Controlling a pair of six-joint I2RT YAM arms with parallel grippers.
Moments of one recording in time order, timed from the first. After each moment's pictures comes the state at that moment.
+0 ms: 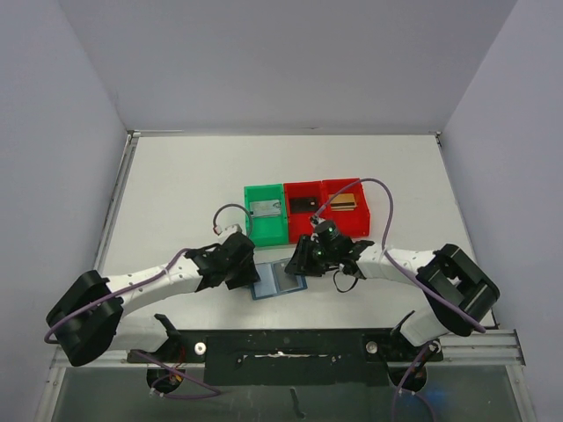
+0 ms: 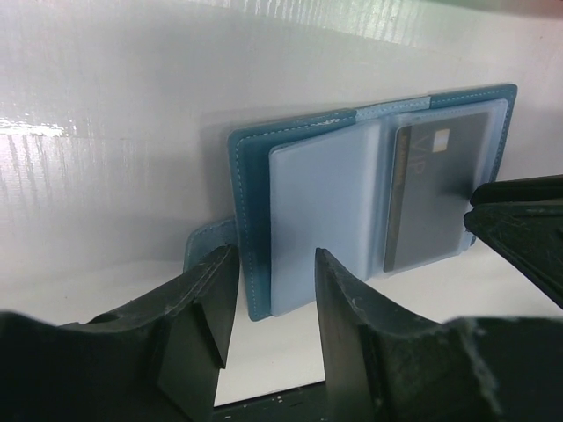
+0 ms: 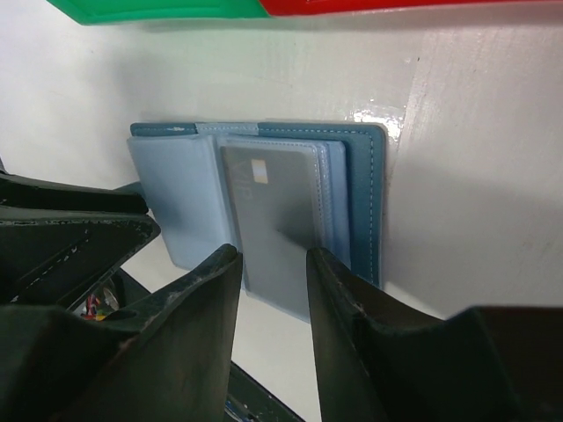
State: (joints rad) left arm -0.85 1.27 0.62 -0.39 -0.14 -1.07; right arm 0.74 1.48 0.63 0.01 -0.25 0.88
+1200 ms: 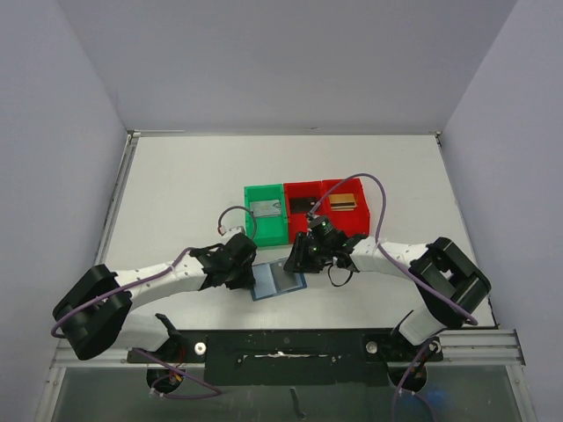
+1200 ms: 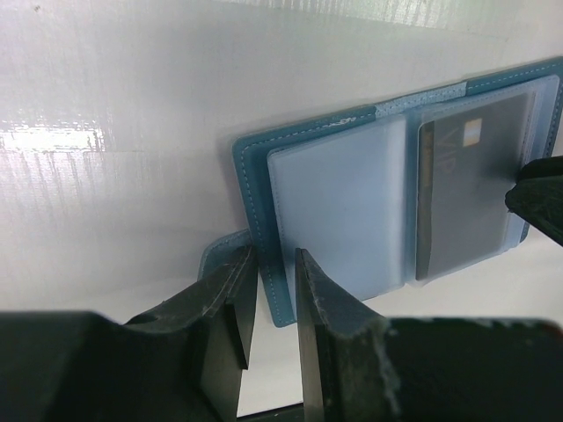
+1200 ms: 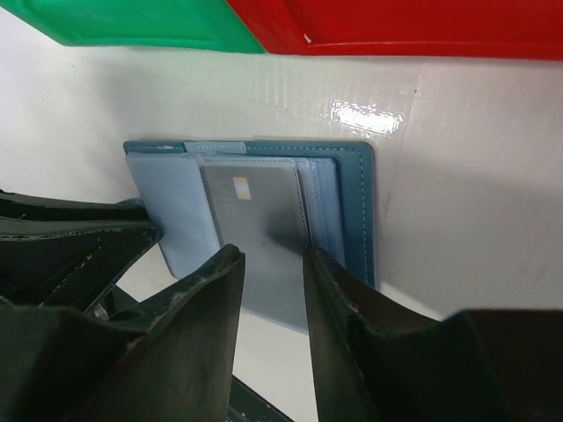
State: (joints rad) left arm -0.85 1.33 0.62 -0.39 -0.14 -0.99; right arm 0.74 1.55 0.71 -0.07 -0.23 0.85
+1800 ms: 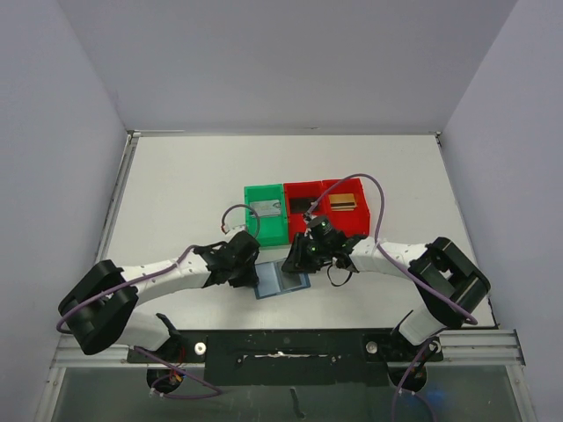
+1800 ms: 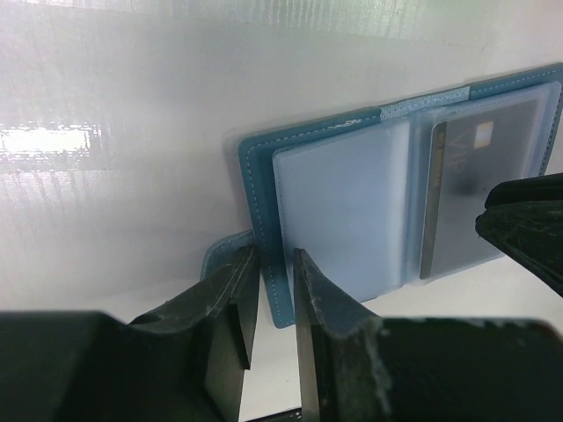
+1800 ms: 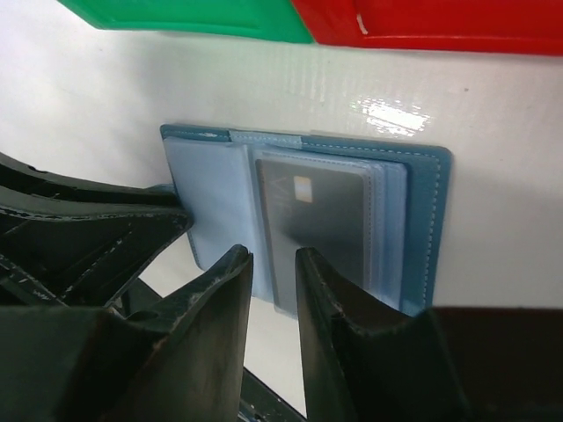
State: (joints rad) left arm -0.85 1.37 0.64 -0.36 -0.13 -0.98; right arm 0.75 1.56 0.71 -0.03 -0.29 0.85
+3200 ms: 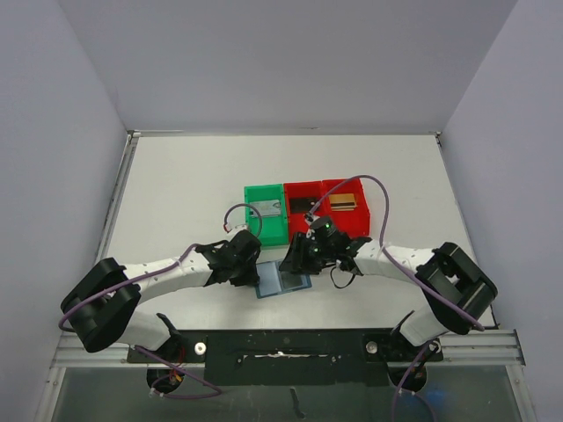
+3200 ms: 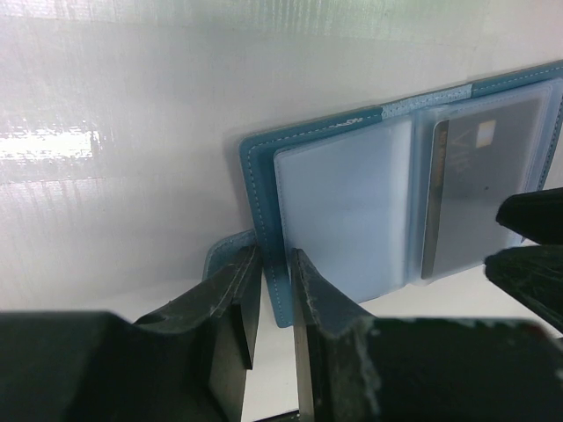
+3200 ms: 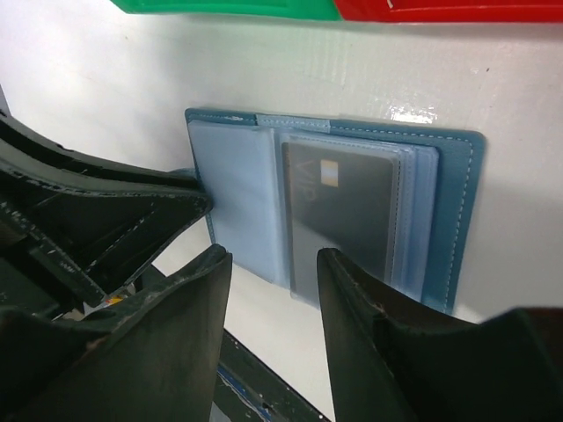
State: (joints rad) left arm -0.85 1.39 0.66 -0.36 -0.12 -0.96; right arm 0.75 1.52 0.68 0.00 -0.31 0.87
